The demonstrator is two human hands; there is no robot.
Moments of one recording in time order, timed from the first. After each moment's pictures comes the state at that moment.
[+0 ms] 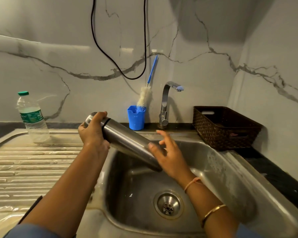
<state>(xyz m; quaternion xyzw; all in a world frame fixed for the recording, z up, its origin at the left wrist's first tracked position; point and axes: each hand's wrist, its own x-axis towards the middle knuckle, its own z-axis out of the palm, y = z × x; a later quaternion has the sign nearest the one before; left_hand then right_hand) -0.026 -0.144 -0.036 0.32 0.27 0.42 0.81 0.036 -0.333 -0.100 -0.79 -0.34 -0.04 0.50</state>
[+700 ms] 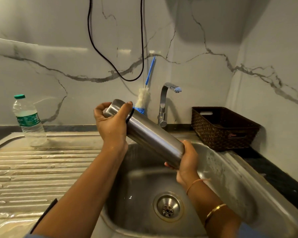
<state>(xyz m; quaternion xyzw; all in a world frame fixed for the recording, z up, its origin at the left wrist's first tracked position) -0.024 -0.205 -0.013 0.47 0.14 0.48 0.72 0.046 -0.338 -0.097 -0.53 0.03 0.07 0.85</state>
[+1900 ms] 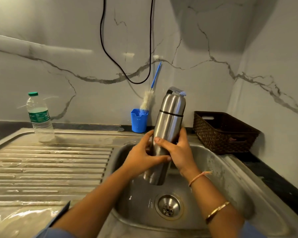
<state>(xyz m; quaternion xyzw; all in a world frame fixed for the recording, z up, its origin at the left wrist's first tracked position) -0.037 -0.216 -0.083 0.82 0.01 0.22 0.52 0.019 -0.333 -0.064 -0.64 -0.27 0.01 0.71</state>
